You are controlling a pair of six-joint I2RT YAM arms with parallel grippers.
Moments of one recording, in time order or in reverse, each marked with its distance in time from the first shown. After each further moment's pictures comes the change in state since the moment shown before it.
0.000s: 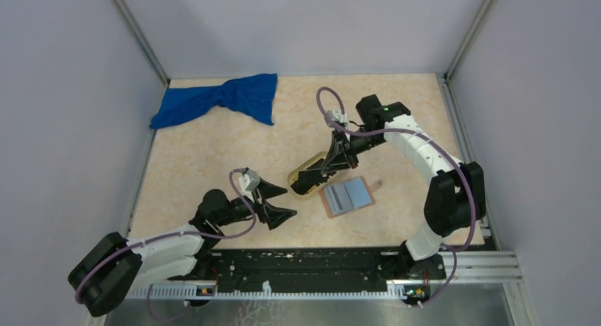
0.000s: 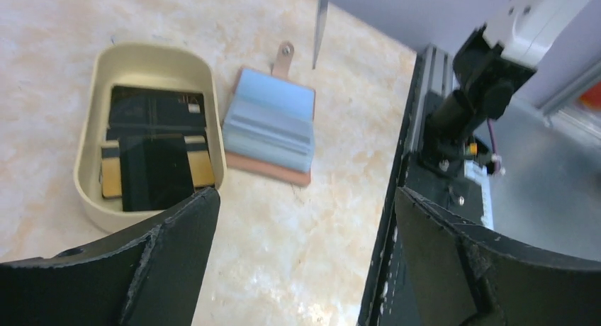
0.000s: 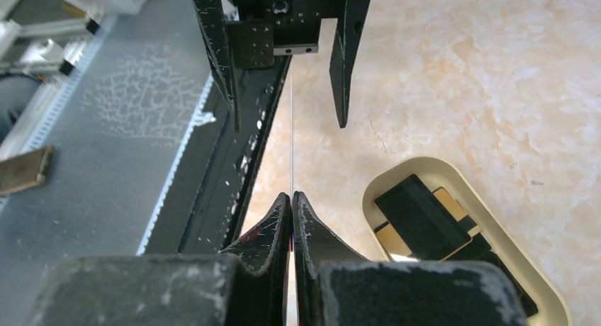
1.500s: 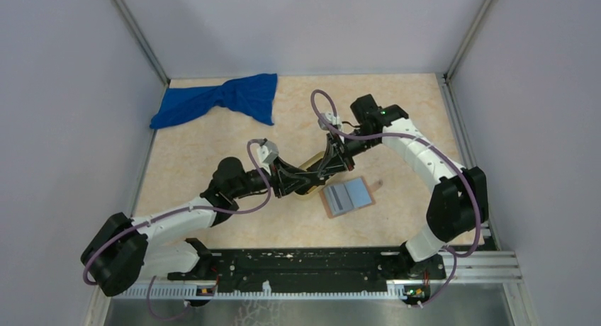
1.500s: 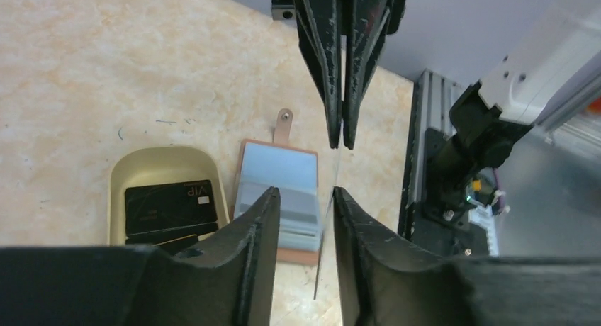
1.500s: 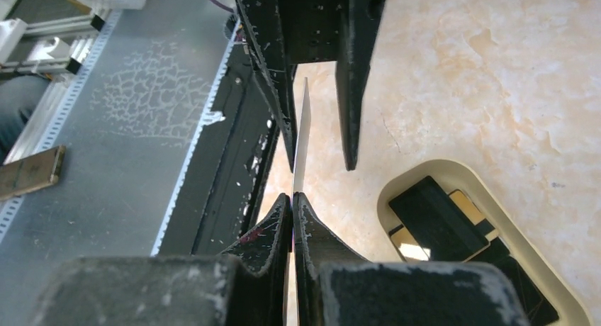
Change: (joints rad) left arm -0.002 0.179 0.349 -0.102 0.012 0.027; right arm 0.037 -0.039 -0.010 0.084 0.013 0.167
